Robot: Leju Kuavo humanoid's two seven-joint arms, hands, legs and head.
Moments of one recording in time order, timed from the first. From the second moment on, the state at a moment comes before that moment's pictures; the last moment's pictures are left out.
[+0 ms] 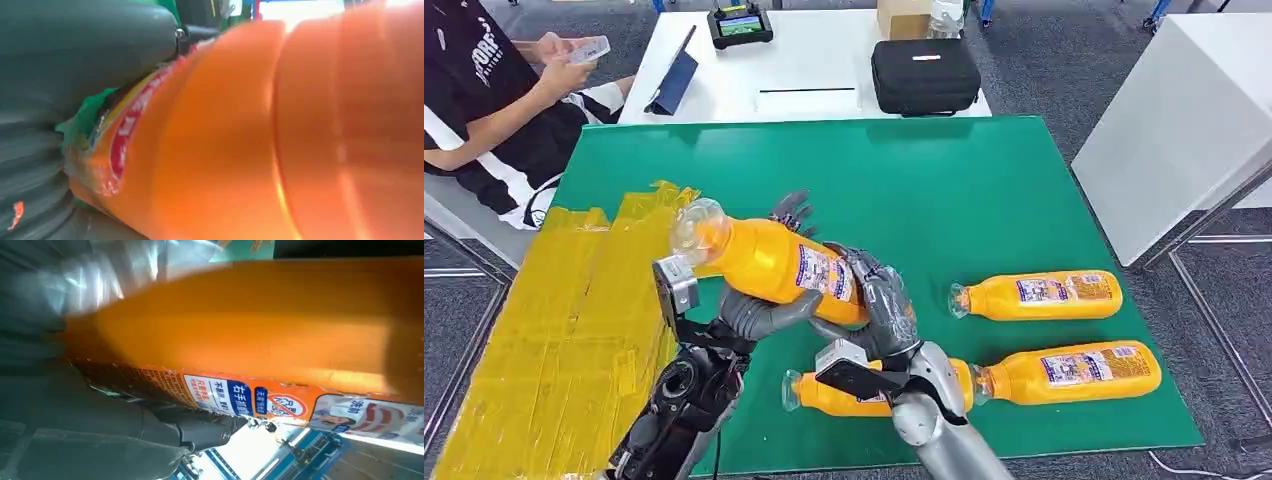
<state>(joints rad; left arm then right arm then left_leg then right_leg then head) -0.25 -0.13 -0.44 -1.40 0.25 -0.18 -0.36 -0.23 0.15 0.55 -1.19 0.65 -0.54 -0.46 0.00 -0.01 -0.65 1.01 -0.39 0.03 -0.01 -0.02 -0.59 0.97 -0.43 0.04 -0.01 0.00</state>
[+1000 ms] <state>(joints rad) -0.26 -0.14 -0.37 -1.36 0.21 0.05 -0.39 -0.19 0.13 0.52 -1.22 0.61 -0.54 -0.43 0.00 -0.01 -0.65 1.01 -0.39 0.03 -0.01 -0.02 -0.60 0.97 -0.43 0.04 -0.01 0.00</state>
